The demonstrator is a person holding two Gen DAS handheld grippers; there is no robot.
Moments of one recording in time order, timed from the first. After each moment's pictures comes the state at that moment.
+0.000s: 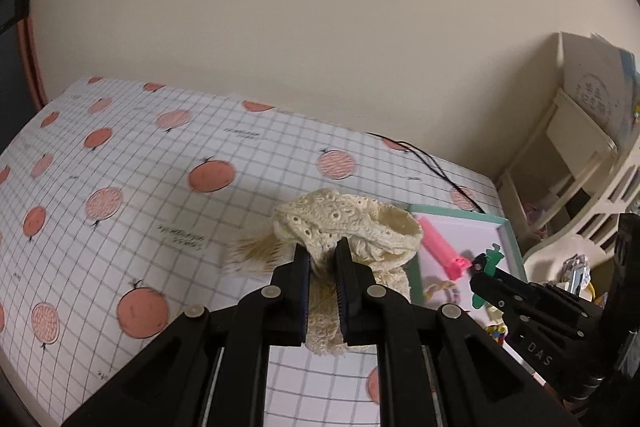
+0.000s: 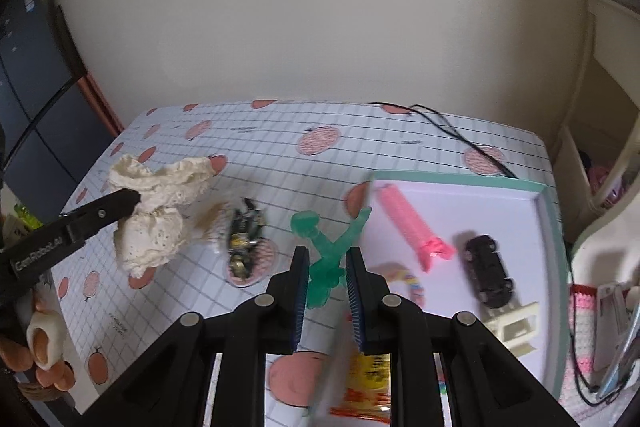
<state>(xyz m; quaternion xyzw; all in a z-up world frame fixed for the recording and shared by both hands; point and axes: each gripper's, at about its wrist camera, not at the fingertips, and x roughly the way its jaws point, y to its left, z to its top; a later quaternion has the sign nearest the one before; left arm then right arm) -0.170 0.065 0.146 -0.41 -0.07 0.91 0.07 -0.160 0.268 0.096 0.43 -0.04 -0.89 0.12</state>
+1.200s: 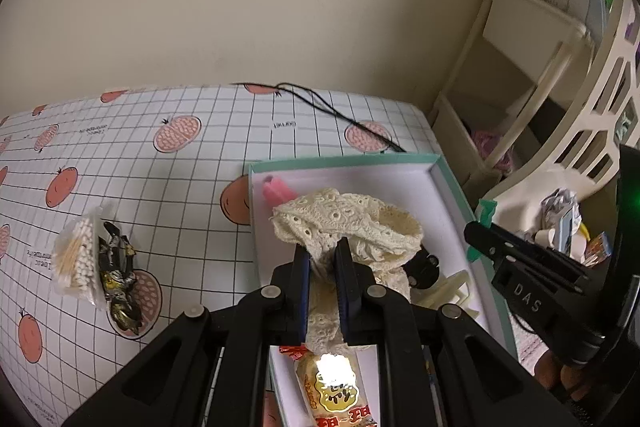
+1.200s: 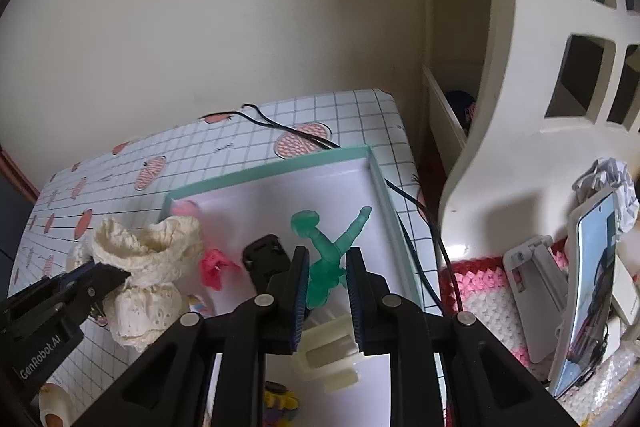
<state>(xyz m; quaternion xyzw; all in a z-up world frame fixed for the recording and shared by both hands) -0.207 0.240 0.084 -0.46 0.00 0.87 0.18 -0.179 0.419 0.046 0.44 -0.11 -0.89 -0.05</state>
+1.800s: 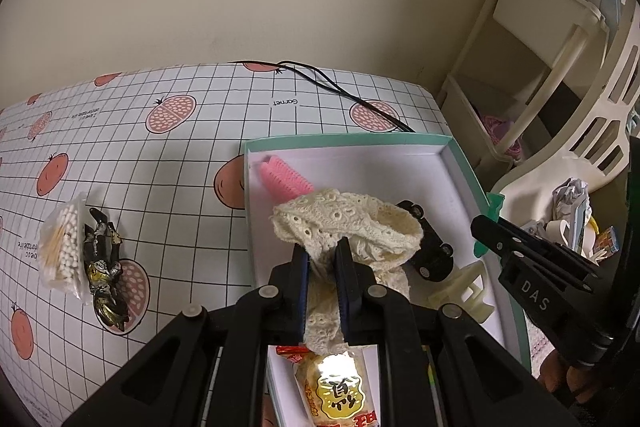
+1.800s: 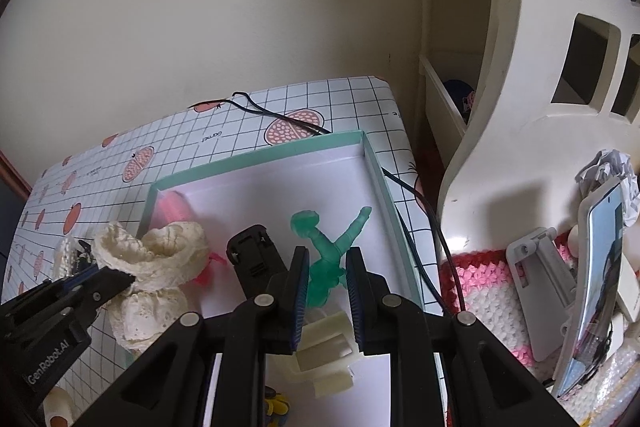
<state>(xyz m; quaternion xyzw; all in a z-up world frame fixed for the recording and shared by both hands) -0.211 0.242 0.065 -0.48 0.01 0.86 0.18 -0.182 0.419 0.035 0.45 -0.10 -0.89 -0.06</state>
